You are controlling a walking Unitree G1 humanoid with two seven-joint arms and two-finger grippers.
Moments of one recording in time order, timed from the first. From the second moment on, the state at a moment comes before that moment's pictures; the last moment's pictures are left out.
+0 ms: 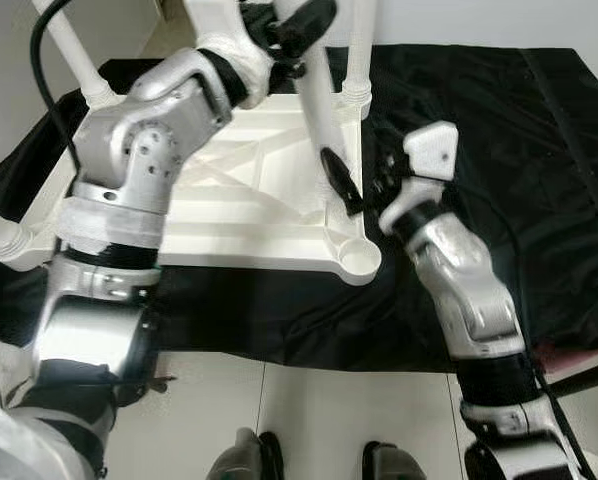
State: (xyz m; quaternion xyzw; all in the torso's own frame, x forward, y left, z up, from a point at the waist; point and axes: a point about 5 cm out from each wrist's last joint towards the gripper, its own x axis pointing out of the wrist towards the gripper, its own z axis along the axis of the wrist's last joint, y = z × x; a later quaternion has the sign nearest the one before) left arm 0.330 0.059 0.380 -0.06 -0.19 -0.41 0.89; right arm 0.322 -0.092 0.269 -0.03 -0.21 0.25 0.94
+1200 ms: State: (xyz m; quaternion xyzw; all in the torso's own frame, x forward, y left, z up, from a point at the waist) left arm 0.317 0.025 0.389 -0.01 -0.24 -0.39 0.89; right arm 0.355 -0.079 0.273 -0.07 -0.14 0.19 0.97
